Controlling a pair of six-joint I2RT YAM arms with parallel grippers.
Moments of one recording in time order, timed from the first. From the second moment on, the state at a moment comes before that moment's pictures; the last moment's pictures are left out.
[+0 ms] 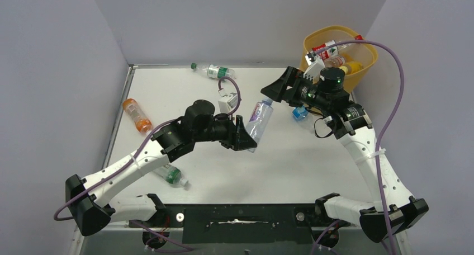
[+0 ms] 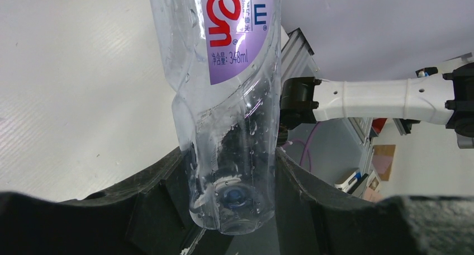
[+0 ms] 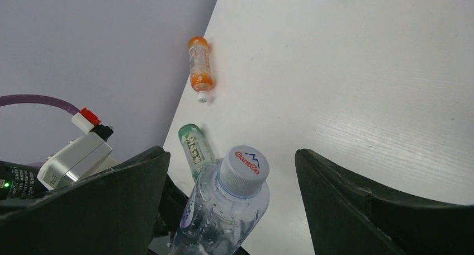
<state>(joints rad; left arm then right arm) -0.88 1.20 1.12 -0.32 0.37 -0.65 0.36 1.17 1.35 -0.51 -0.39 0.66</state>
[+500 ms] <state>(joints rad) -0.89 1.19 1.12 -0.28 0.37 -0.67 0.39 1.17 1.35 -0.51 -0.39 0.68</state>
